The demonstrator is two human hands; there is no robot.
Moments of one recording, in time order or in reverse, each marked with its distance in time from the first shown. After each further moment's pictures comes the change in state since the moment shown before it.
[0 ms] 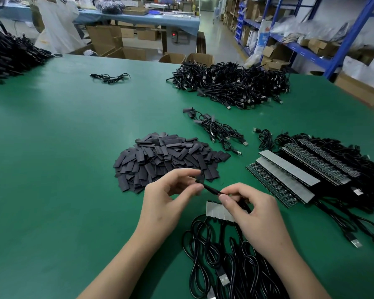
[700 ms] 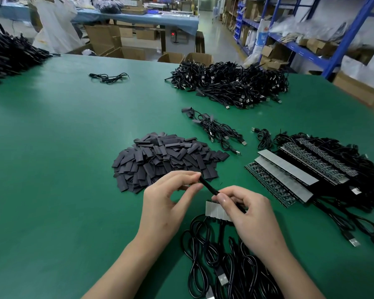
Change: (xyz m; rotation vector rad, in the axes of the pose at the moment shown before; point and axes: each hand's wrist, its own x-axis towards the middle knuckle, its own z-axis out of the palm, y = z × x) left_hand -0.002 0.005 0.007 0.239 0.117 0.263; right_hand -0.002 0.004 0.008 0.038 -0.034 0.047
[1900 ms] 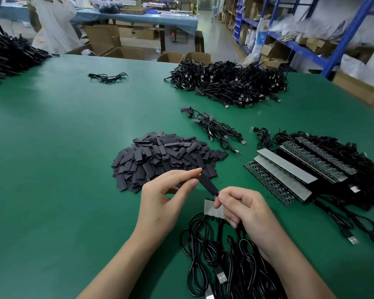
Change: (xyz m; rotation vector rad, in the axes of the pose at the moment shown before) left_hand 0.001 -0.008 -0.003 -0.135 -0.073 -0.137; right_hand 0.004 0.002 -0.007 0.389 -0.236 0.152
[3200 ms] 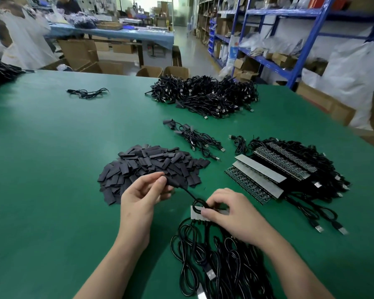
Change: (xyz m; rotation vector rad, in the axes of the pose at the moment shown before) left_hand 0.008 -0.003 -0.008 -0.645 0.170 -0.436; right_hand 0.002 -0.007 -0.018 -0.687 -0.010 -0.010
